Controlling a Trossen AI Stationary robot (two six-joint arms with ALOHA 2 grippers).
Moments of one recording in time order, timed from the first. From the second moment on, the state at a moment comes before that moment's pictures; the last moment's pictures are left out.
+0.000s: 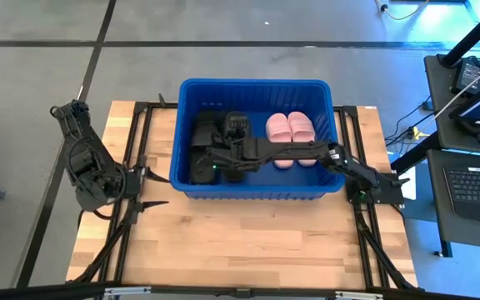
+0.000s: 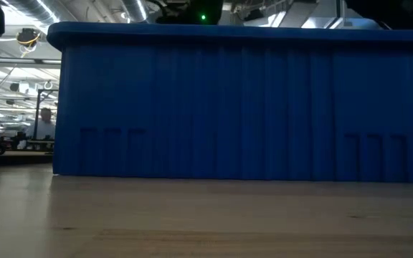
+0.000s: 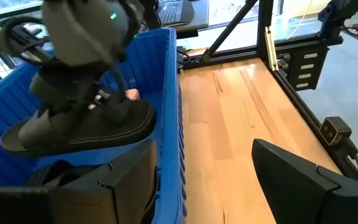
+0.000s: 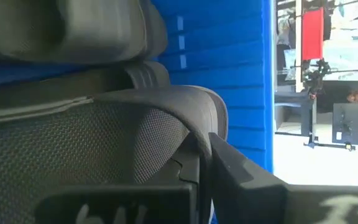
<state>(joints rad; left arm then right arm) -0.98 0.77 0.89 -0.68 -0.94 -0.34 0.03 2.31 2.33 -1.23 0.96 -0.17</state>
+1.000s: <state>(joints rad) -0.98 0.77 0.89 -0.72 -0.93 -0.37 0.04 2.42 2.33 -1.14 0.89 -0.22</state>
